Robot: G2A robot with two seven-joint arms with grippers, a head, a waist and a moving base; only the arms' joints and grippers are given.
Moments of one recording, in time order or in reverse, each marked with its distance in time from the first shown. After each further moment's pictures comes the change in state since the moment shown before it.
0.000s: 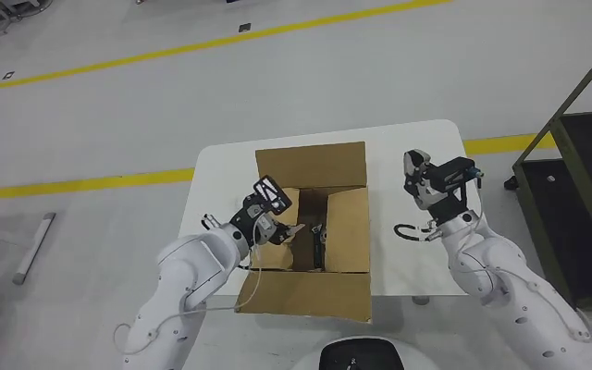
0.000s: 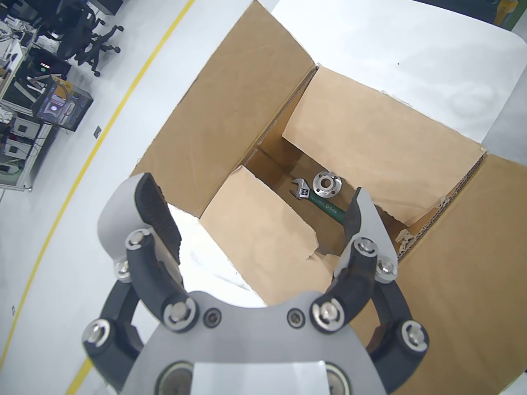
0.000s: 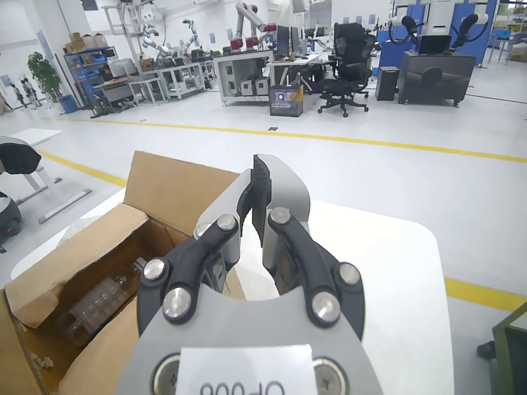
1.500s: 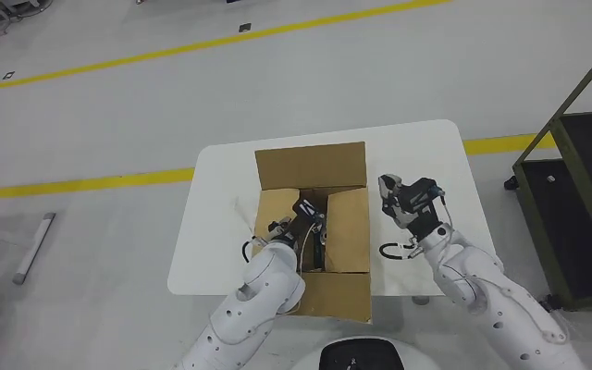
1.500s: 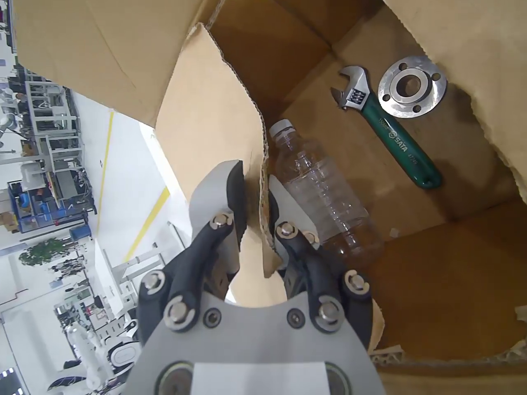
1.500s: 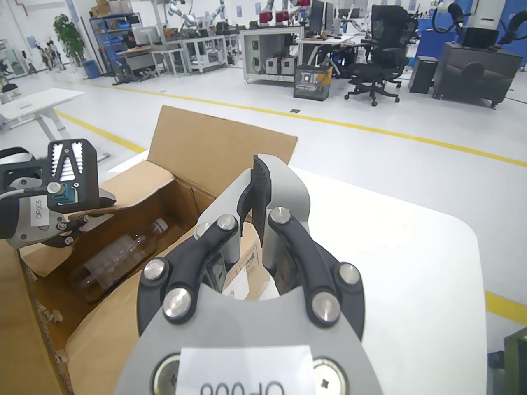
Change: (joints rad) left arm -0.110 -0.148 0.394 0.278 0.483 0.443 -0.355; right arm 0.026 -0.048 -0.079 0.105 -0.091 -0.129 0.049
